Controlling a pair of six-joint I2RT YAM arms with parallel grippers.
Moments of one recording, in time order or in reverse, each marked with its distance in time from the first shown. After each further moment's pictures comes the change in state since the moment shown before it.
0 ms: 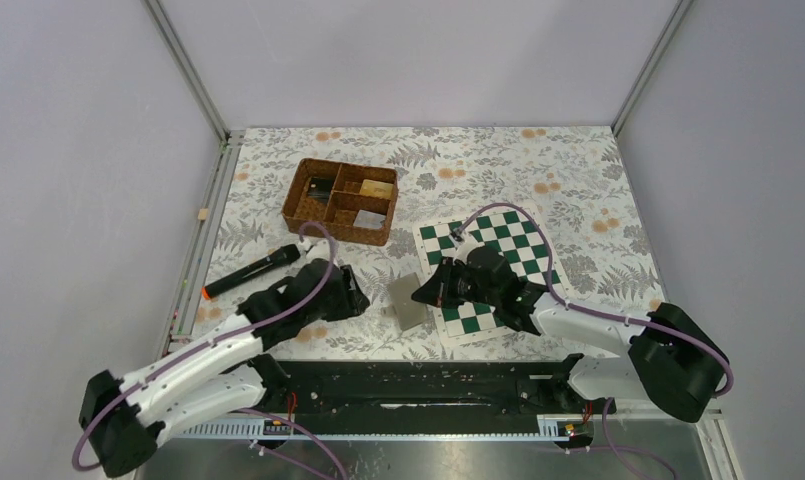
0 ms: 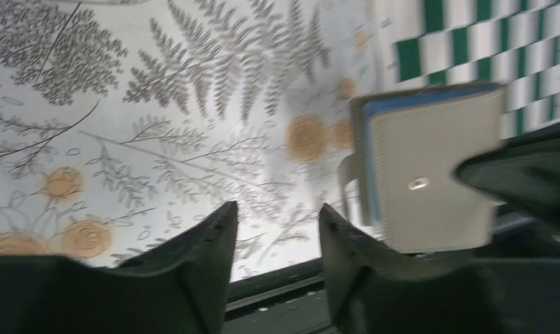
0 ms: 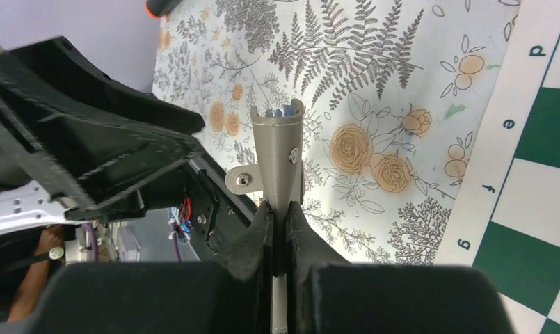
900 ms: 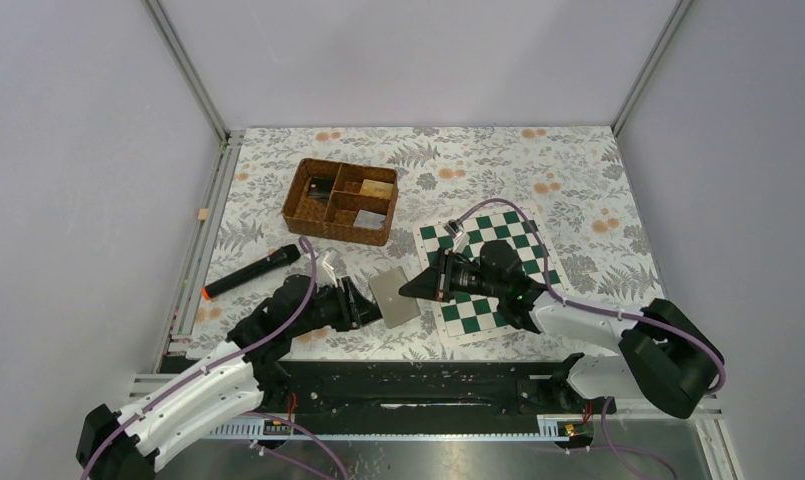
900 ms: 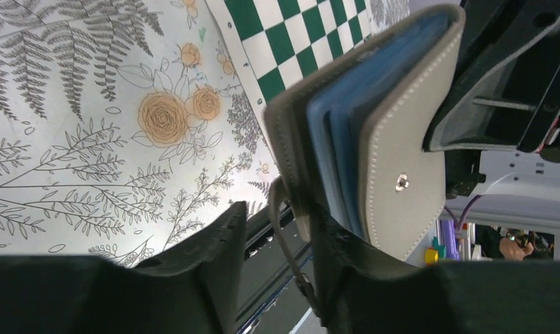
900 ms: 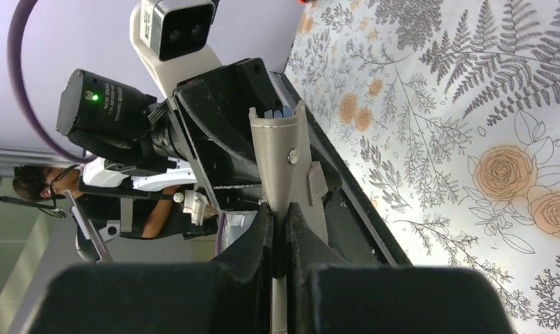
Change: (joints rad) left arm 0.099 -0.284 -0.246 0.362 0.418 -0.022; right arm -0.061 0.008 -0.028 0.331 -0.312 0.205
